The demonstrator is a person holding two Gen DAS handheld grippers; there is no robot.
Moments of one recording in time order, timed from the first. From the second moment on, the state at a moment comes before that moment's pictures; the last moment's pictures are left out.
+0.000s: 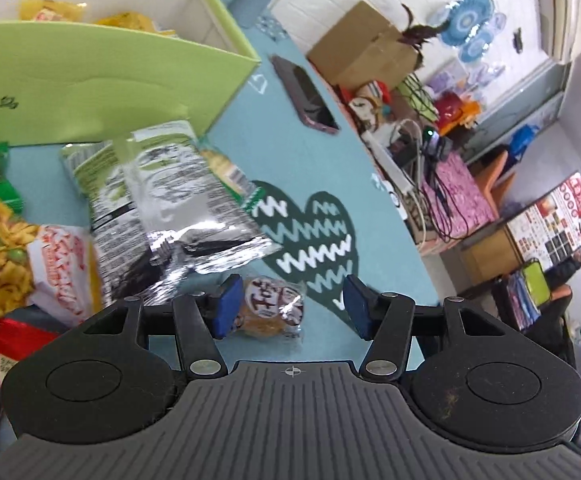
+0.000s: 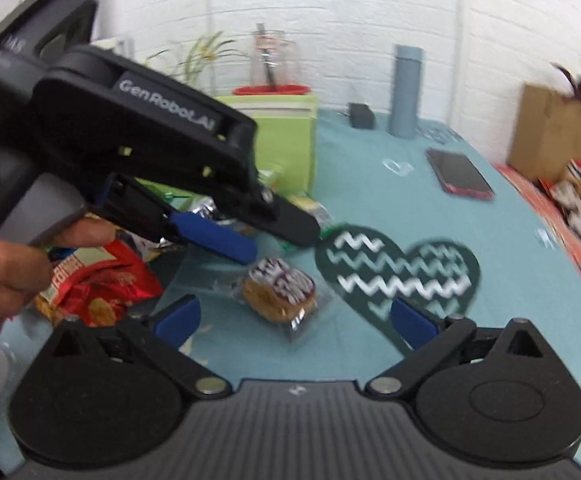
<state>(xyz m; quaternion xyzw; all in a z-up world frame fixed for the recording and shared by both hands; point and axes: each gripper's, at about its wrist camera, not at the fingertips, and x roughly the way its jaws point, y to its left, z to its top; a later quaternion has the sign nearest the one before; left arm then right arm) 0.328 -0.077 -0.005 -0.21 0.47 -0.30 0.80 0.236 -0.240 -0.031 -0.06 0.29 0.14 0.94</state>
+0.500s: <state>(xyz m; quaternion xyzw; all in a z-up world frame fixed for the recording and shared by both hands) 0.318 -0.067 -0.014 -0.22 0.47 -0.29 0.80 0.247 -0.221 -0.034 -0.08 0.30 0.18 0.93</state>
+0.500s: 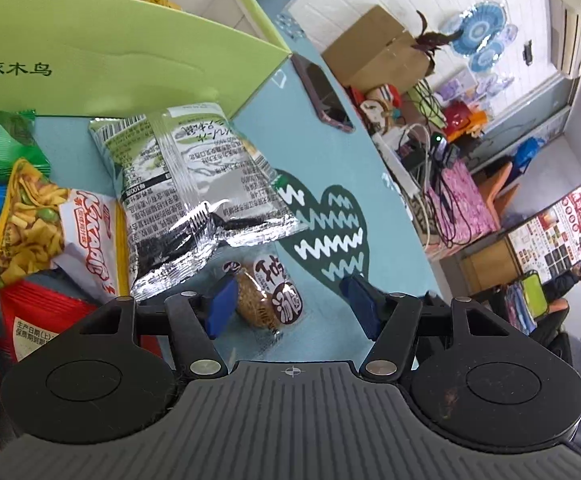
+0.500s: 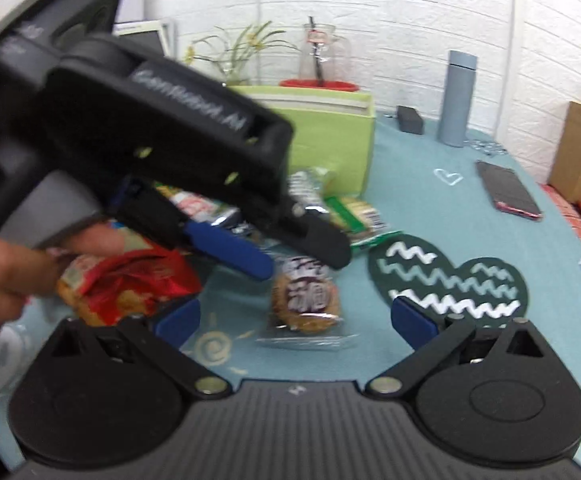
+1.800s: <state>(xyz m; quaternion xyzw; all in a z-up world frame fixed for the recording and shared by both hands) 0.443 0.102 0.042 -0.23 0.34 -0.14 0.90 0.464 -0.045 0.013 -0.14 0.27 0.32 0.90</state>
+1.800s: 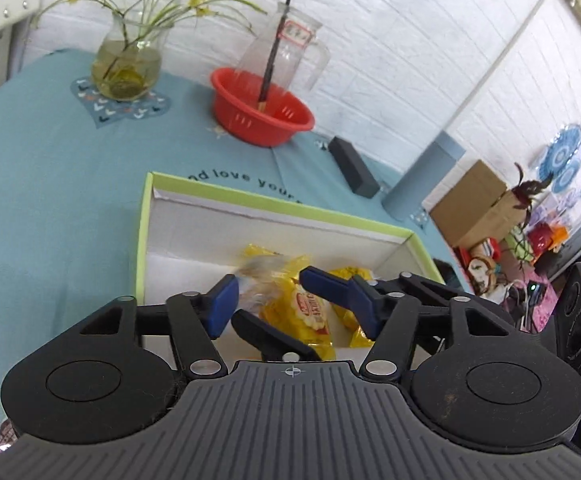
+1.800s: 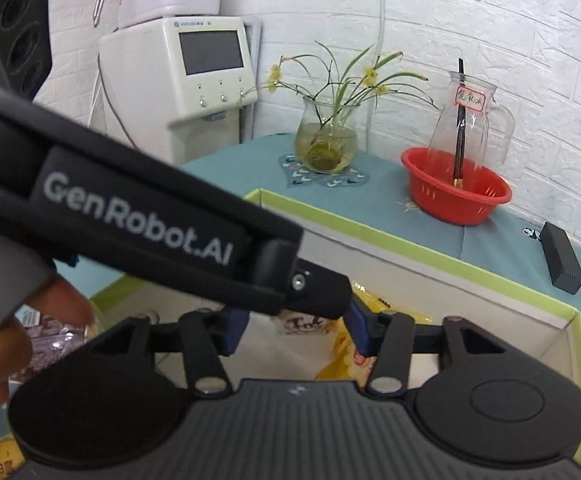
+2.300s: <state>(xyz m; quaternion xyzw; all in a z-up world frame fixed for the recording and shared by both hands) 0.331 0.053 0.045 -0.20 0.35 -0.20 0.90 0.303 -0.140 0.020 -0.09 0.21 0.27 0.94</state>
